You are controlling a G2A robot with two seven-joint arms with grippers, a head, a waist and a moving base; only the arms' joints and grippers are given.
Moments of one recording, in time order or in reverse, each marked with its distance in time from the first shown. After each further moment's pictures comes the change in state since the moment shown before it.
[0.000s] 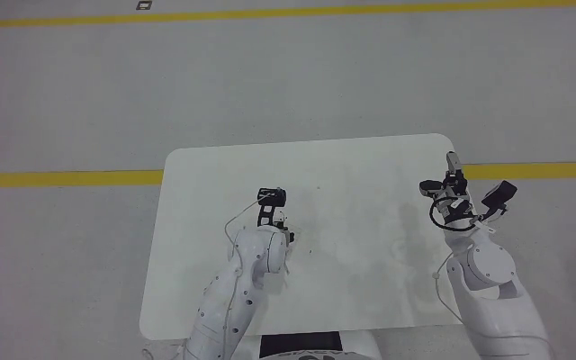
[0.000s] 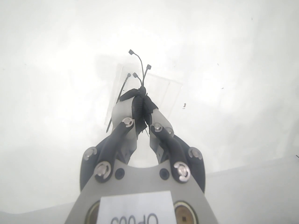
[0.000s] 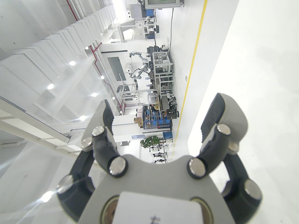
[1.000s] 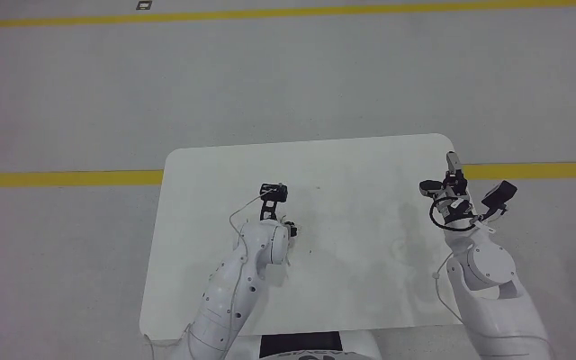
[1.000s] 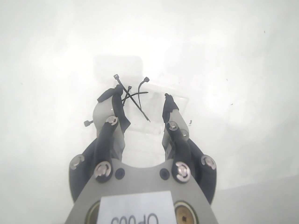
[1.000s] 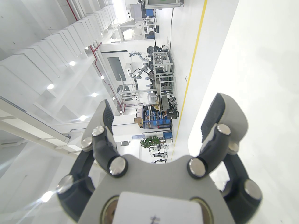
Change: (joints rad) left arm -0.076 0.013 0.018 0.134 -0.050 0.018 0.078; right arm 0.000 0.000 0.000 0.000 0.000 0.000 0.000
